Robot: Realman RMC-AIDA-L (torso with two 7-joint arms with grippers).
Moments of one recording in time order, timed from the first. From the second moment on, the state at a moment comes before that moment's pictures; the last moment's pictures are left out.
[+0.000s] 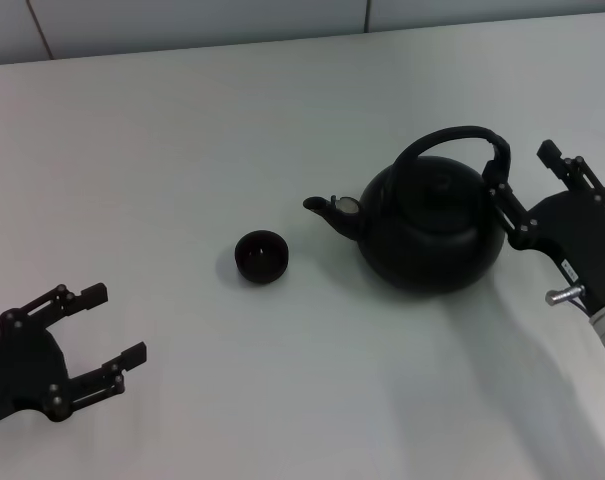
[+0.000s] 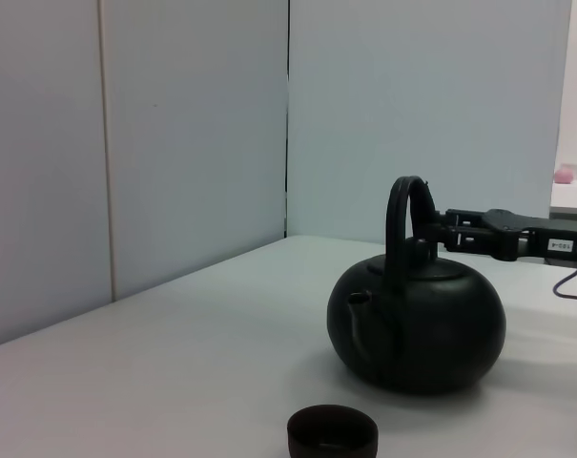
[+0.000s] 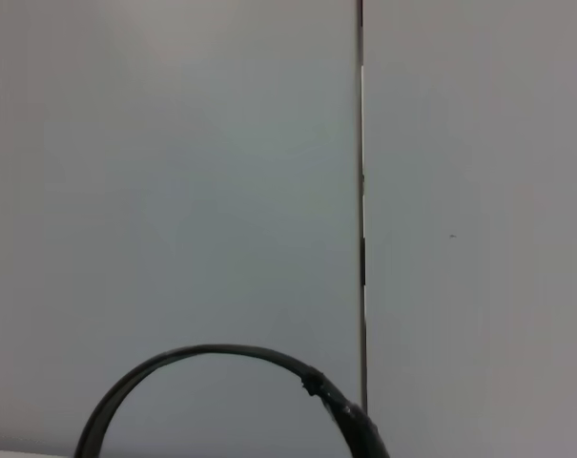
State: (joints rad) left arm -0.25 -2.03 0.76 0.42 1.77 1.62 -0.76; right arm 0.30 2.08 -0.08 0.23 -1.55 -1.43 0.04
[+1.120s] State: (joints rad) left arm -0.25 -2.03 0.75 0.42 1.77 1.62 -0.76; right arm 0.32 2.08 -0.08 0.23 -1.56 -1.42 0.04
